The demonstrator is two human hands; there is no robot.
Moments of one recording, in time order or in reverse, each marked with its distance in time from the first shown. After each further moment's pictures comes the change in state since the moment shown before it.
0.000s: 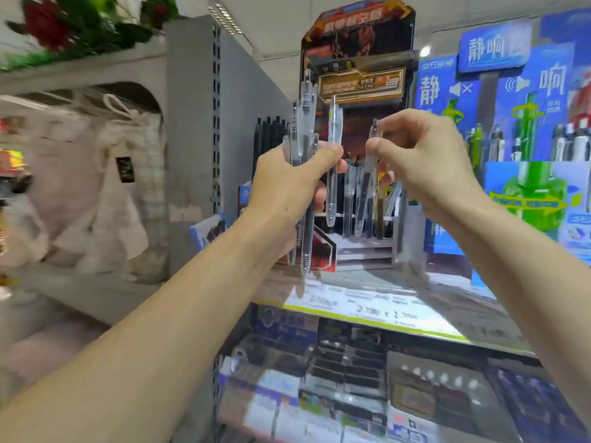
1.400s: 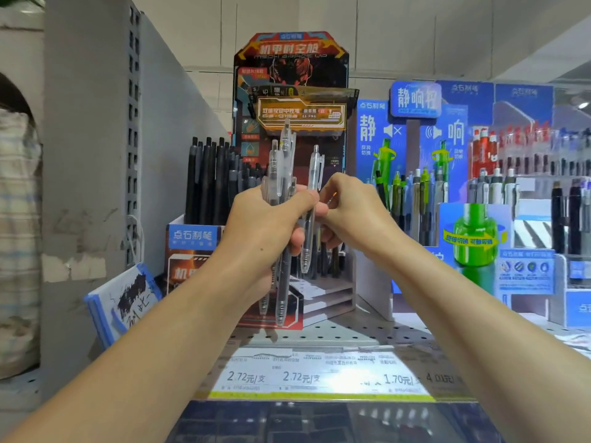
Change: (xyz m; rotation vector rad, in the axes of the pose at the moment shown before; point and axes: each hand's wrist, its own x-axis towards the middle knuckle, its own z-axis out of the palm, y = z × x) left_hand 0.047 -0.033 0.006 -0.148 -0.227 -0.065; right_hand 0.017 0.025 0.033 -0.486 -0.134 0.180
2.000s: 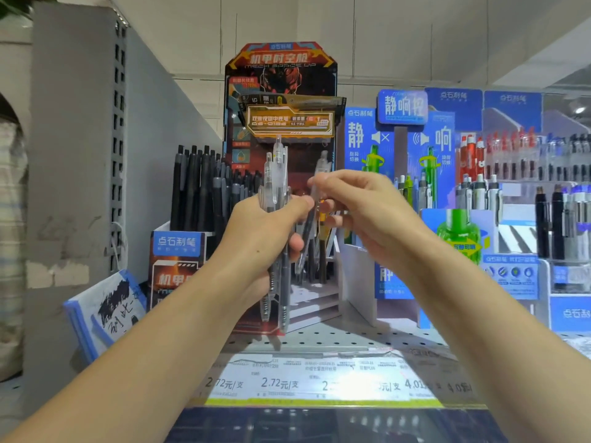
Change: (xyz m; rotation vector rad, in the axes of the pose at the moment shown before) left_hand 0.005 -0.002 0.016 -0.023 0.038 -0.082; right_hand -0.013 -0.002 -0.033 0.750 -0.086 0.052
